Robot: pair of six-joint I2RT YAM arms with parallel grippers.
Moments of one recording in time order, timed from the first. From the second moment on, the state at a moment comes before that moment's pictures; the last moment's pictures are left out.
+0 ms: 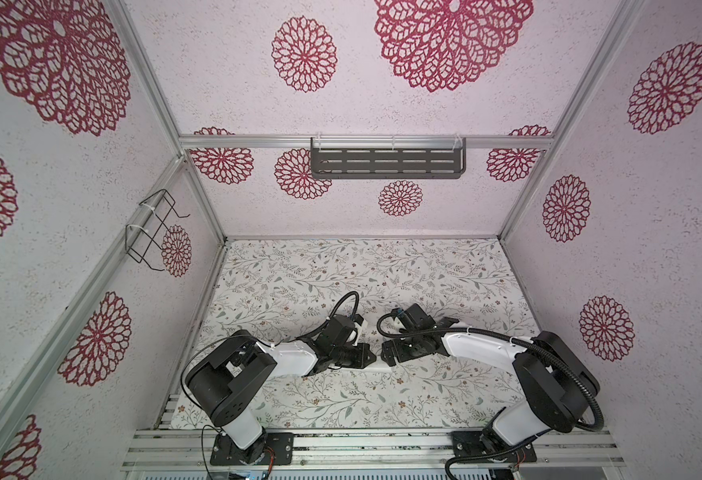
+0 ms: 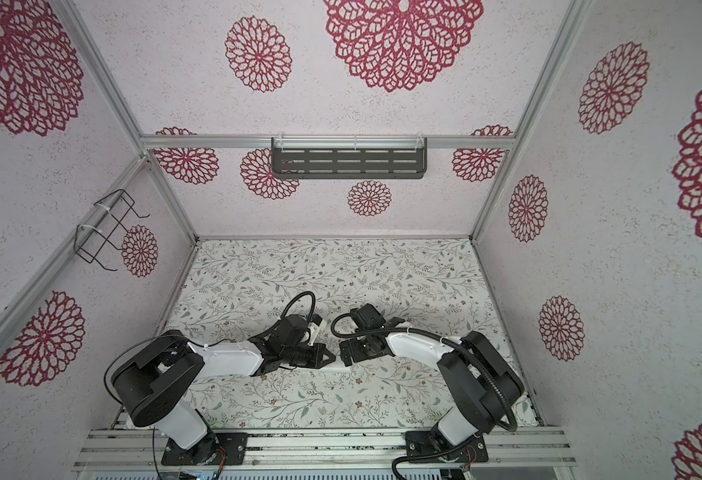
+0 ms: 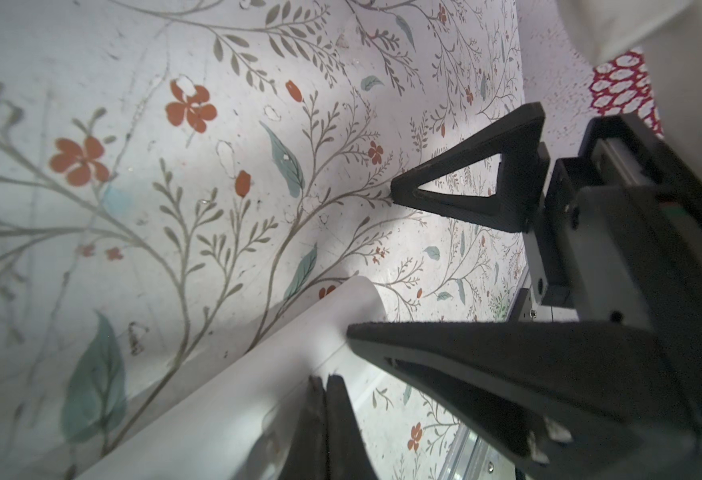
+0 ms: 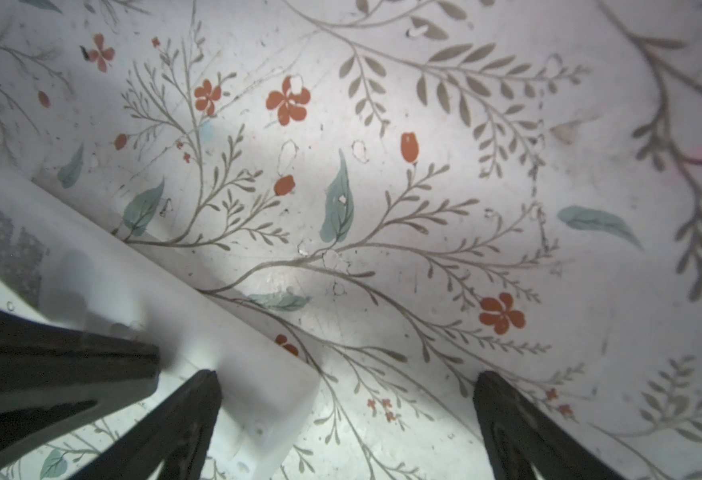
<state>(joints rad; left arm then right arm) -0.77 1.66 0.65 0.22 0.42 -0.70 0.71 1.56 0.82 -0.43 -0.13 0.36</state>
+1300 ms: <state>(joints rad) -0.42 0.66 0.60 -0.49 0.21 -0.61 0.85 1.72 1.01 -0.61 -0.16 -0.36</state>
